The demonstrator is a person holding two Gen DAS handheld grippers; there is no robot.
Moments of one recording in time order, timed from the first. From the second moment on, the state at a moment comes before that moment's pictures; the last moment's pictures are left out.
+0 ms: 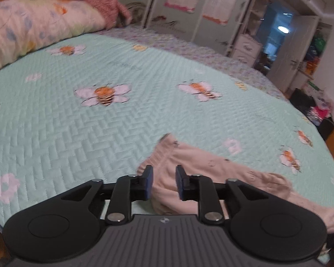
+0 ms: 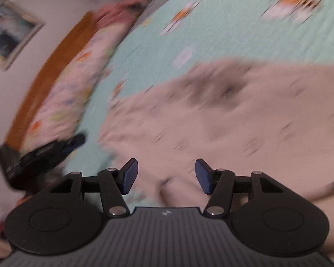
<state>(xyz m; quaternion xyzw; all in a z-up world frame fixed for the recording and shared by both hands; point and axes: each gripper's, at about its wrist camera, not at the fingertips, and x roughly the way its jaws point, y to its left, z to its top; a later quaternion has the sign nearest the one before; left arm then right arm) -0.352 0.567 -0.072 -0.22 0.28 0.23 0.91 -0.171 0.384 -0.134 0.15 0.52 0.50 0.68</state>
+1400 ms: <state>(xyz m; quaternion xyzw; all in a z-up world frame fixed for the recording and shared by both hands) -0.339 0.592 -0.170 -0.47 0.26 0.23 0.81 -0.192 0.172 -0.133 0.41 0.41 0.29 0.76</state>
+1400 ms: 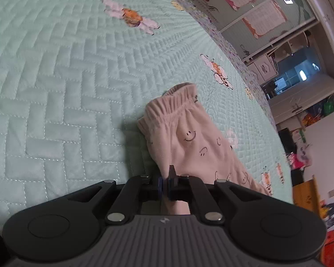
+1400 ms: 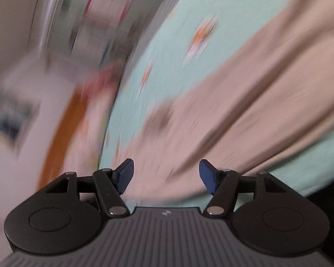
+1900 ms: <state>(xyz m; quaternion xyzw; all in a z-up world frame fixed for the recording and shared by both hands) -0.316 0.524 -0.090 -0.33 0.26 0.24 0.88 -0.147 0.021 -0.146 0.53 0.29 0.18 0.78</state>
